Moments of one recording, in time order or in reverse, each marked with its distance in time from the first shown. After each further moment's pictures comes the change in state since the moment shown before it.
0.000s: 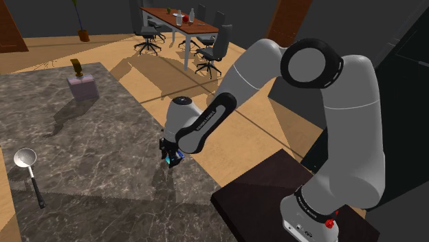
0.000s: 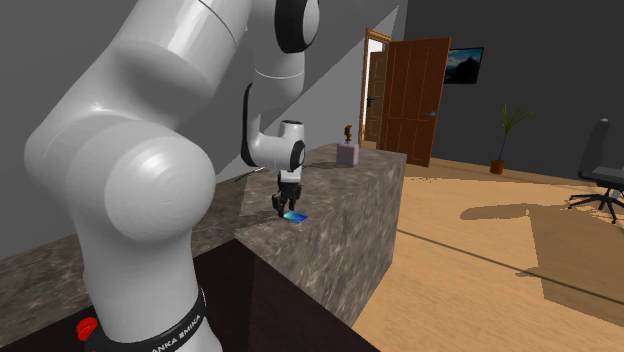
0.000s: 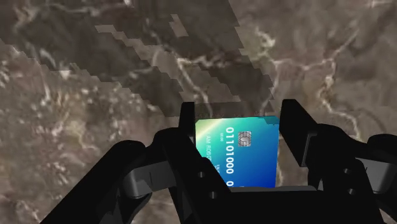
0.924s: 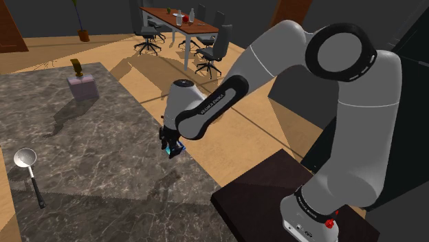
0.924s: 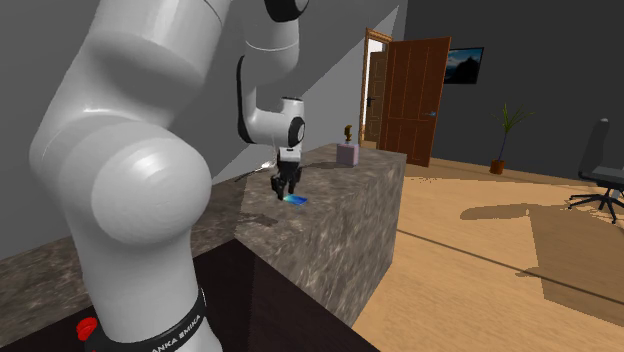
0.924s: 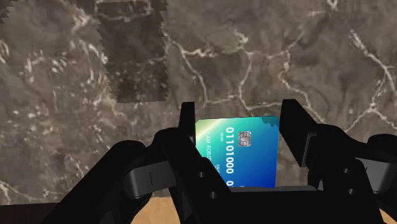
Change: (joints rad) arm -0.062 -0.160 0.076 -0.042 0.059 -0.120 -0.029
